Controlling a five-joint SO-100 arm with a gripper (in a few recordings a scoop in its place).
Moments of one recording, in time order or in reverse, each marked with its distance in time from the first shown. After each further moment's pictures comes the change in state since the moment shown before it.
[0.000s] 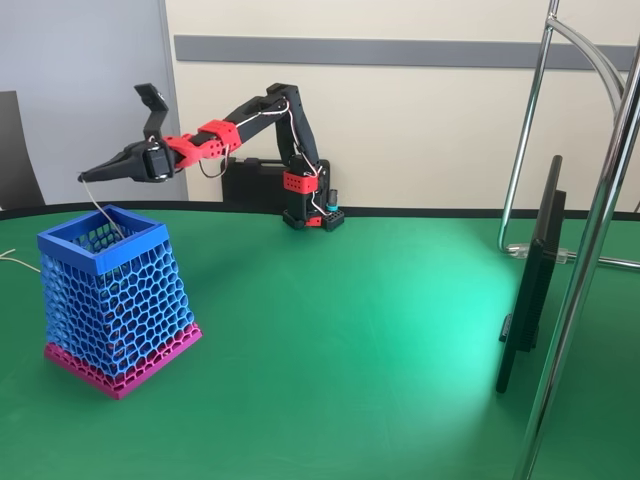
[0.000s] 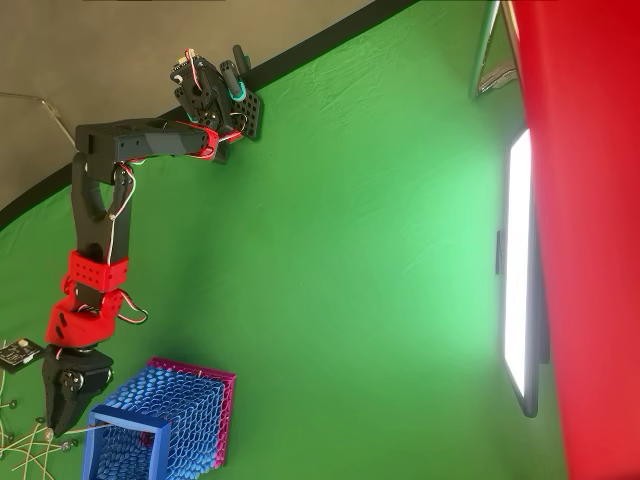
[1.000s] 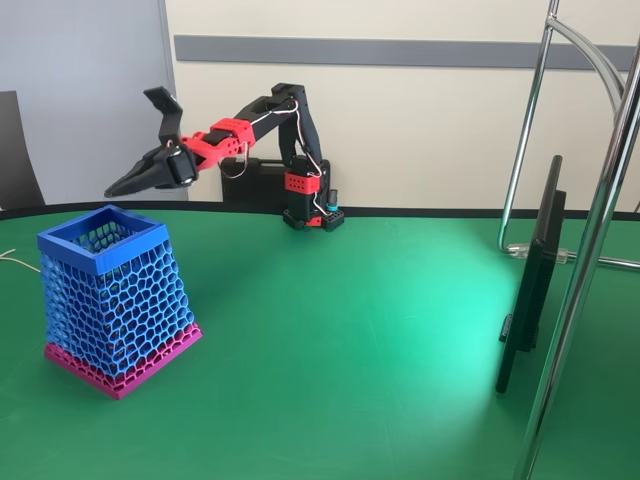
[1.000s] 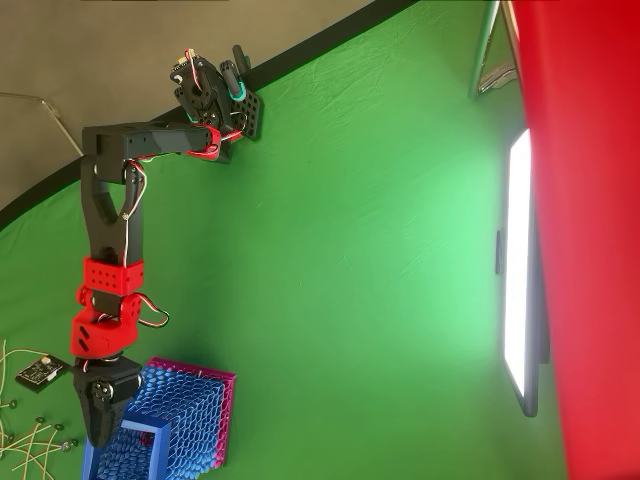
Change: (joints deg) arm -8.9 3.8 0.3 5.1 4.3
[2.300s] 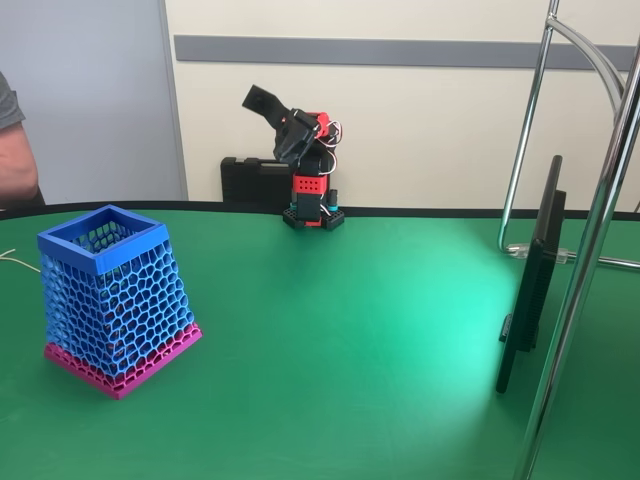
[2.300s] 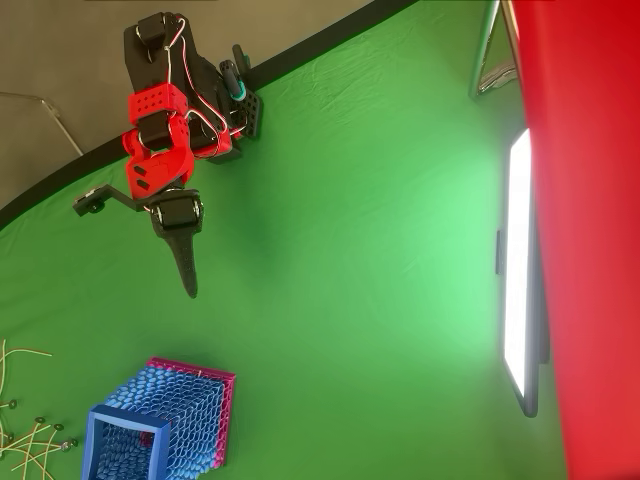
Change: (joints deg) arm -22.7 101.1 74.1 24.8 44.6
